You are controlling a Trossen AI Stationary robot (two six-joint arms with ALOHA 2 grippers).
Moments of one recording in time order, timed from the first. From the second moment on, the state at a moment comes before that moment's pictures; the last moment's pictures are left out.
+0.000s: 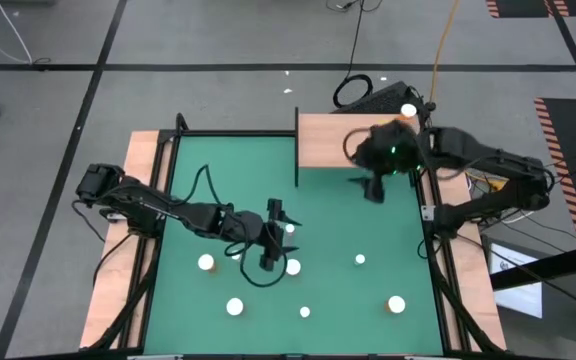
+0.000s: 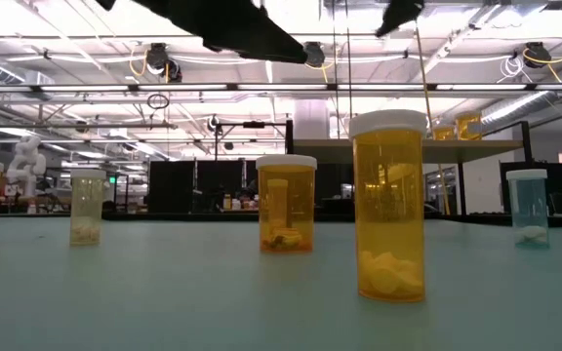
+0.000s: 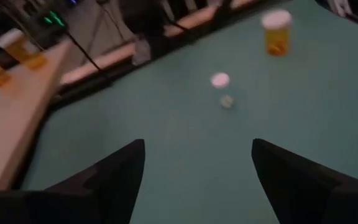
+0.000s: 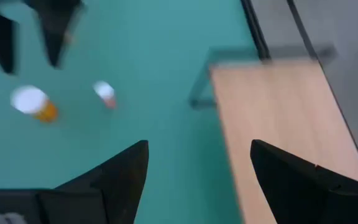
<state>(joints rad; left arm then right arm) -0.23 1.57 0.99 0.13 -0.21 0.31 -0.17 1.23 1.43 -1.01 0.08 -0.12</state>
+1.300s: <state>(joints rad) -0.44 1.57 1.11 -0.12 -0.18 -0.10 0.14 1.03 0.78 -0.10 0.13 -0.14</state>
